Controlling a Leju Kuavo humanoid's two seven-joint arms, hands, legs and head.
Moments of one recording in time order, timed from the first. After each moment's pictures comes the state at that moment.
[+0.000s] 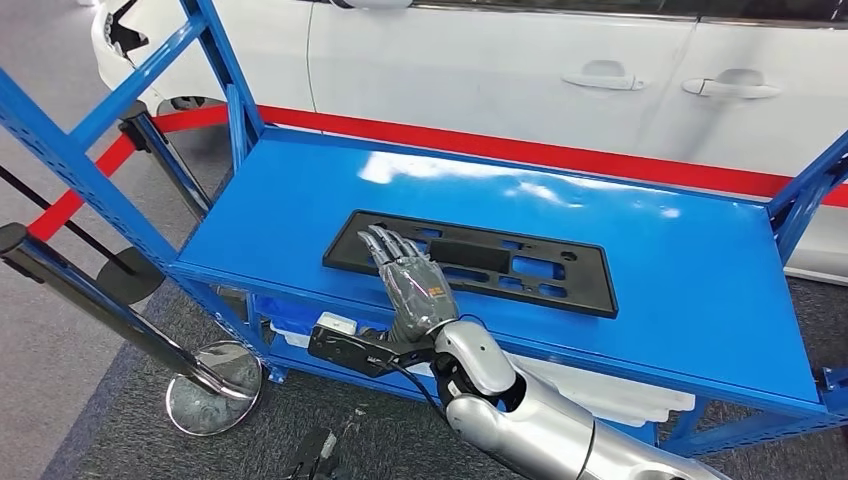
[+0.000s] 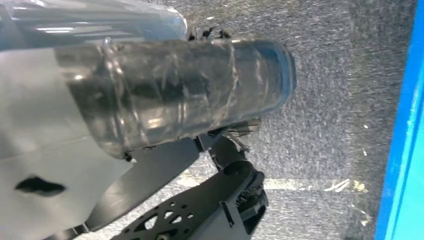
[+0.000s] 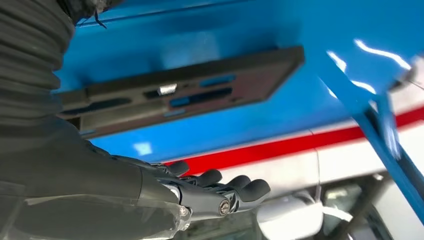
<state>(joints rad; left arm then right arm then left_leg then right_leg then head) -0.13 -0.01 -0.87 -0.22 0.85 0.30 -0.34 -0.62 0.02 0.94 -1.06 0.72 -0.21 0.23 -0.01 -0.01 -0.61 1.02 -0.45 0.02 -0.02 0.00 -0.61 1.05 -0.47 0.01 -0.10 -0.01</state>
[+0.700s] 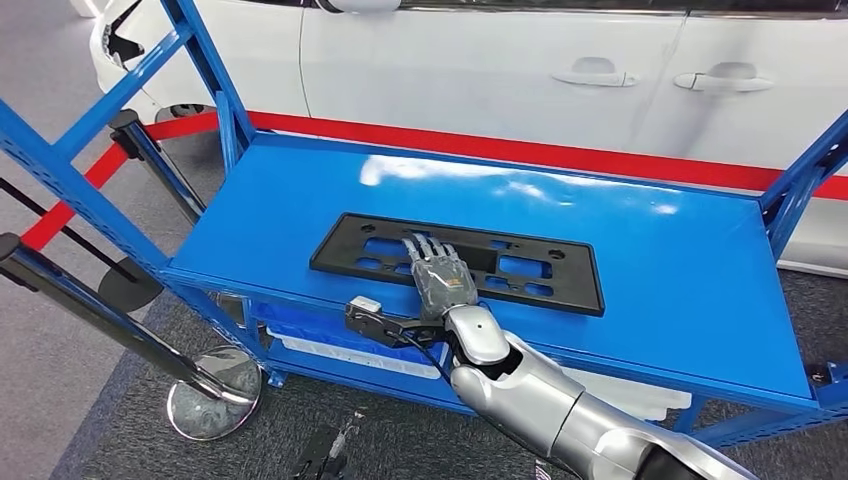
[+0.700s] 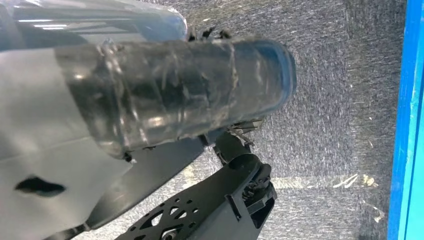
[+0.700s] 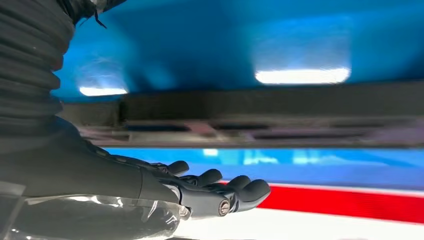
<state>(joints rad) -0.14 -0.01 -0.90 -0.22 0.82 0.29 -0.31 -0.70 0.06 0.96 -0.70 0.79 -0.17 0.31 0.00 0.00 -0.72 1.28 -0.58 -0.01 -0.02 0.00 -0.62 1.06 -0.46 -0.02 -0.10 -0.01</state>
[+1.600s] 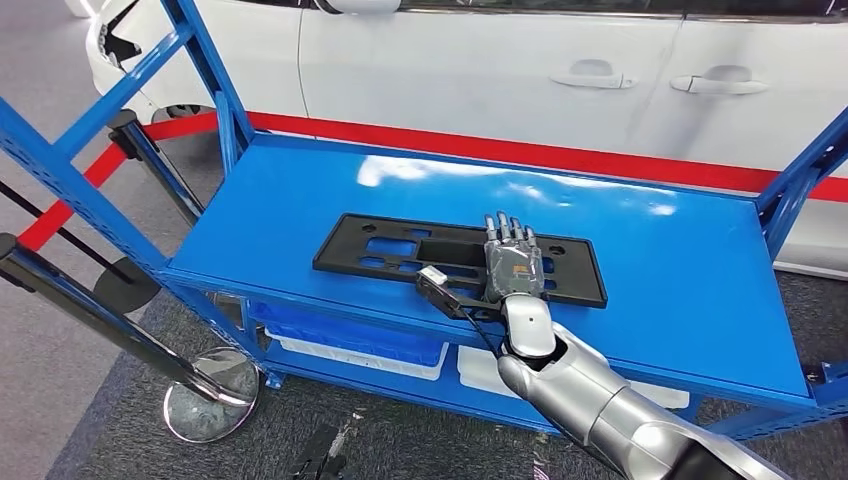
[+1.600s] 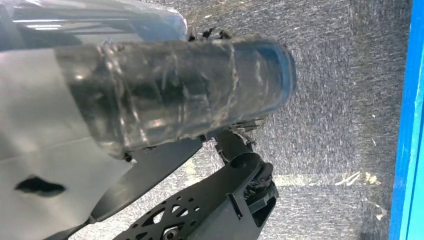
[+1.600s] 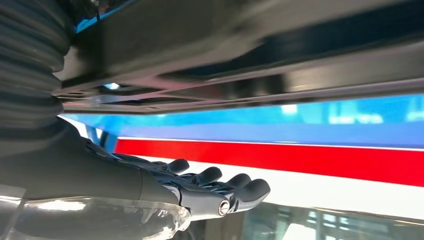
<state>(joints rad) -0.15 -0.01 -0.90 -0.22 0.84 0.29 -0.30 -0.70 -0.06 0.90 -0.64 0.96 -0.26 0.51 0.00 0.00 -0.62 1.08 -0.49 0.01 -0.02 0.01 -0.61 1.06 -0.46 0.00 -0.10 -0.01</state>
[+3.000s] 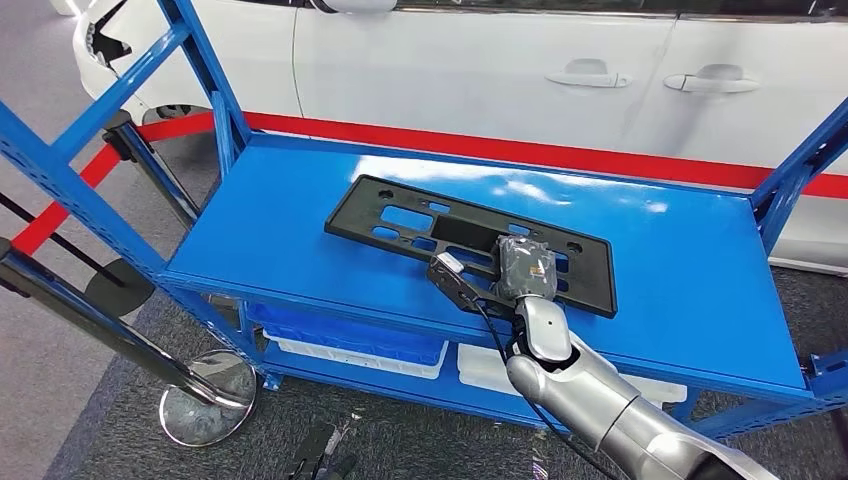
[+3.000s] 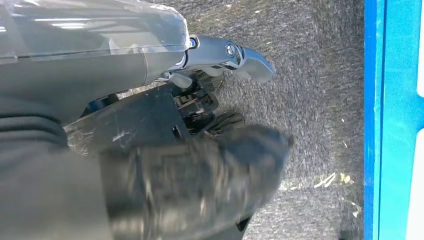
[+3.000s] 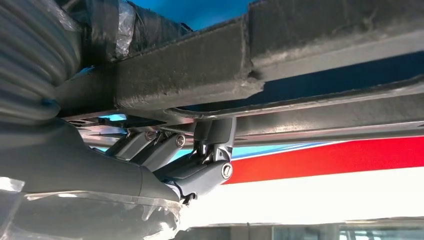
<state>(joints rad) -0.15 0.00 -0.90 -0.22 0.79 0.30 -0.39 -0.64 -0.11 0.81 -0.77 0.85 -0.40 0.46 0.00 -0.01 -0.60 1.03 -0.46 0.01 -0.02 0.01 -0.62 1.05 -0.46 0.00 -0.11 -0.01</state>
